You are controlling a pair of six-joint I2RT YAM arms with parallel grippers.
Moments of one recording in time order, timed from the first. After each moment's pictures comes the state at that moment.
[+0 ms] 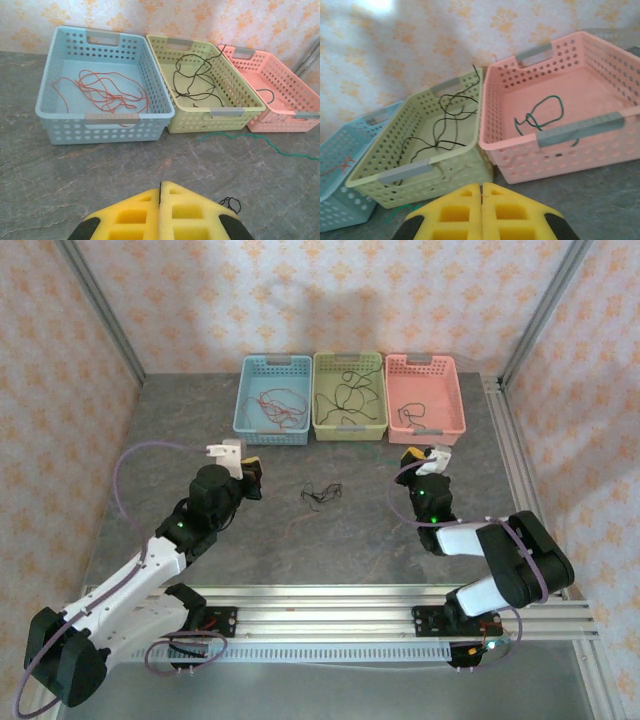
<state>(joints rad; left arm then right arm) -0.48 0.90 0.59 -0.01 -0.21 -0.33 0.36 1.45 0.33 1.03 0.29 0.40</state>
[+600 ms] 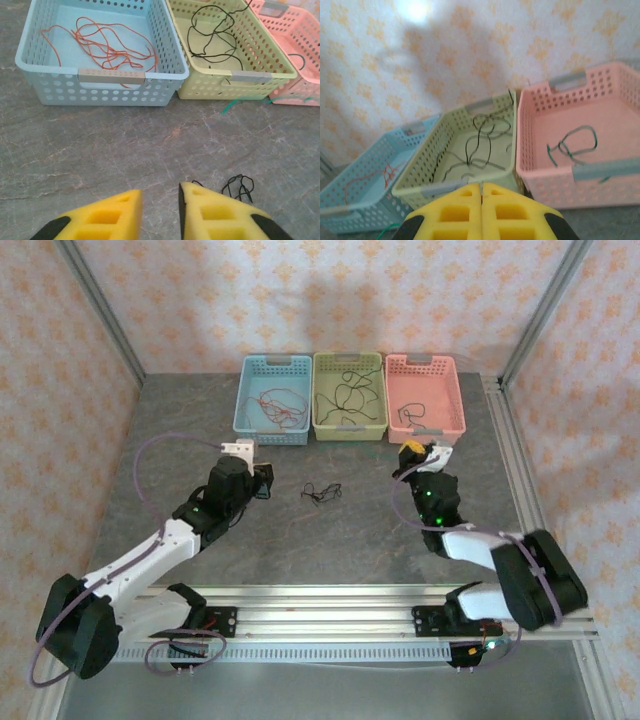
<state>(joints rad) -0.47 1.10 0.65 -0.05 -0.20 -0.41 0.36 1.27 0.35 0.96 0.19 0.34</state>
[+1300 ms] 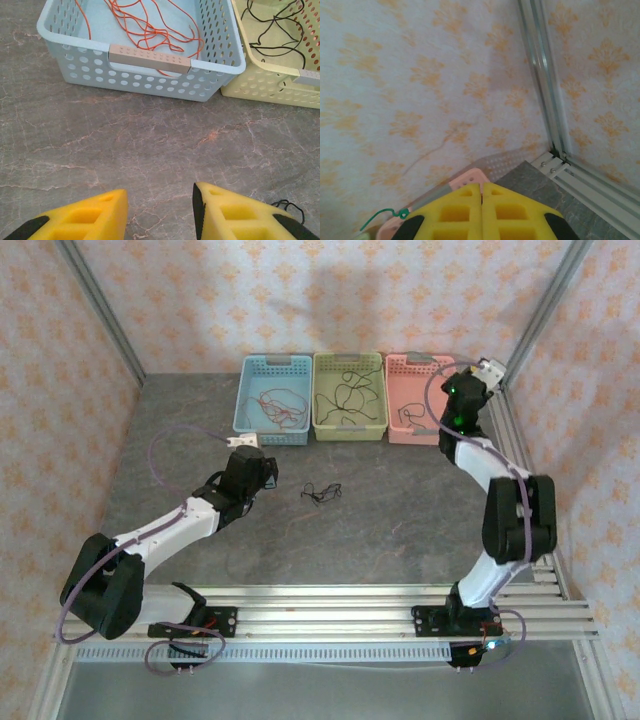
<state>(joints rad) -0.46 1.30 0.72 -0.06 -0.29 -0.51 0.05 1.75 1.19 0.50 0.50 0.37</state>
